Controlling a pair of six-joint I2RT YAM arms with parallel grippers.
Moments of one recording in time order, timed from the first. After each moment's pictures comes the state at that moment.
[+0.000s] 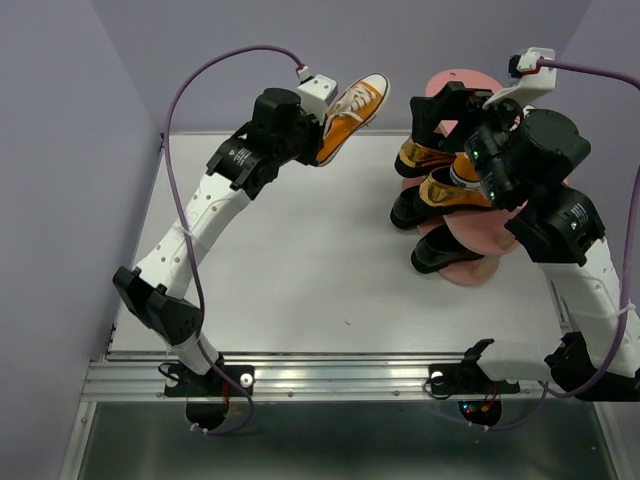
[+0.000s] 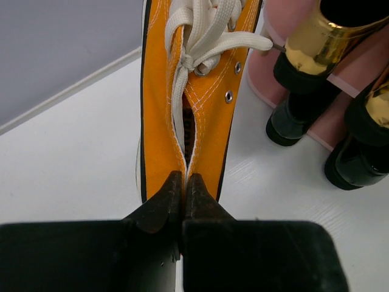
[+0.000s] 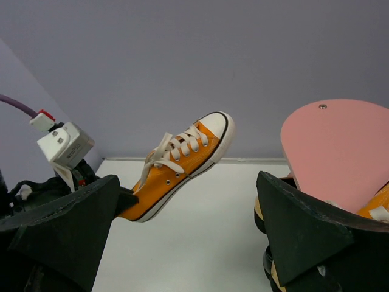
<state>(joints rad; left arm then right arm) -0.61 1.59 1.86 -0.64 -0.04 0.00 0.73 1.24 1.90 -0.50 0.50 0.19</state>
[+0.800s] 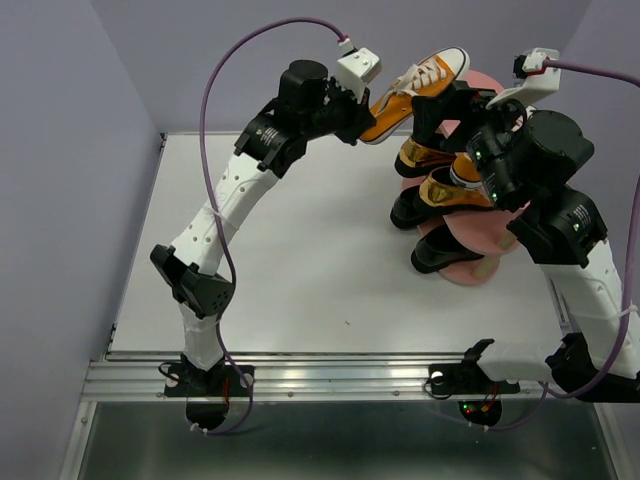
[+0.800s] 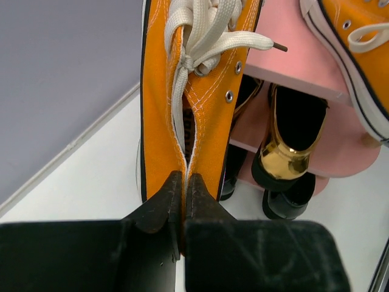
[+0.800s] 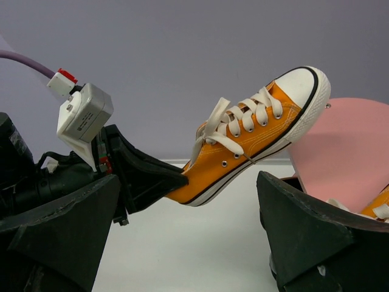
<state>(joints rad) -0.67 1.86 2.28 -0.63 0.26 0.03 0.73 1.24 1.89 -0.49 0.50 0.21</state>
